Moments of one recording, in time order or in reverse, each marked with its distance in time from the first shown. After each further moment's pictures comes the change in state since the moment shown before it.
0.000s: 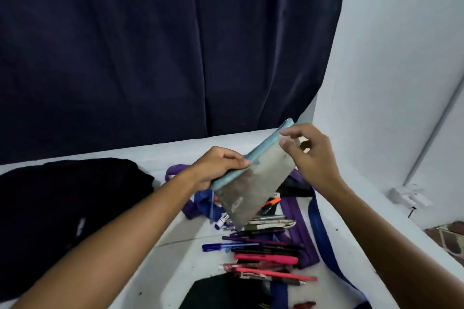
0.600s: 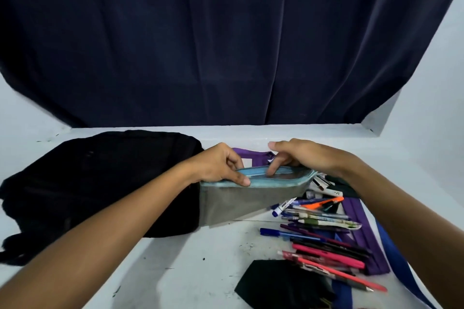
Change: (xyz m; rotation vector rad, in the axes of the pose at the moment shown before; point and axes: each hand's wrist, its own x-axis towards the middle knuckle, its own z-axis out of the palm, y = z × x) left_hand -0.094 -0.036 -0.117 0.459 -0.015 -0.011; right_hand 0.019 -0.083 0.110 -0.124 -1.064 0.378
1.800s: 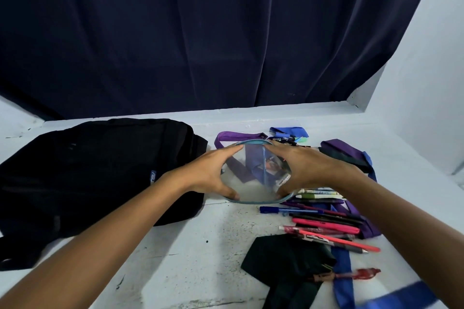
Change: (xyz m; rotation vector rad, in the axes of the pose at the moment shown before) left_hand -0.018 -0.038 0.020 0.345 -0.012 0.093; right_hand -0.010 0.025 0.050 -0.561 0.115 0.005
